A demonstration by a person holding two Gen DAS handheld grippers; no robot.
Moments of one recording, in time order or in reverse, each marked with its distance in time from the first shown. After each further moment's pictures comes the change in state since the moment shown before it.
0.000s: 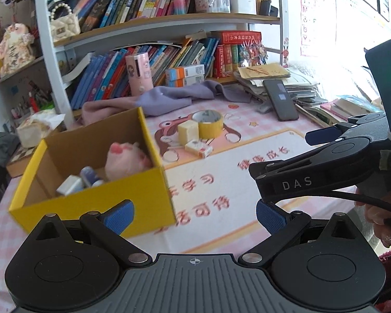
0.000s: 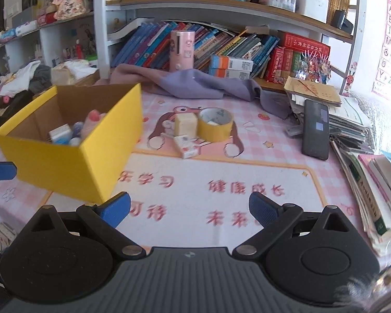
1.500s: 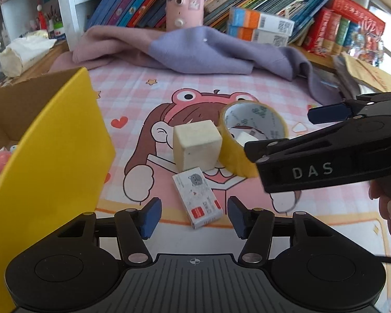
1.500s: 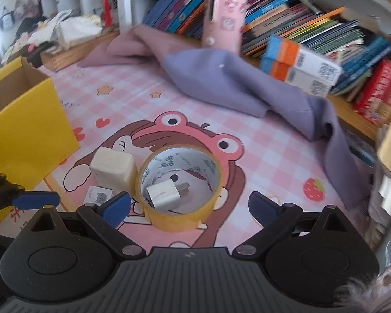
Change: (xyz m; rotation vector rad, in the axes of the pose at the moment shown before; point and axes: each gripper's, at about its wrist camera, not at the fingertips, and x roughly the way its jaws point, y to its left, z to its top) left arm 0.264 -0.018 0.102 -0.433 0.286 0.261; right arm 0.272 -0.107 0.140 -0.364 0.179 0.383
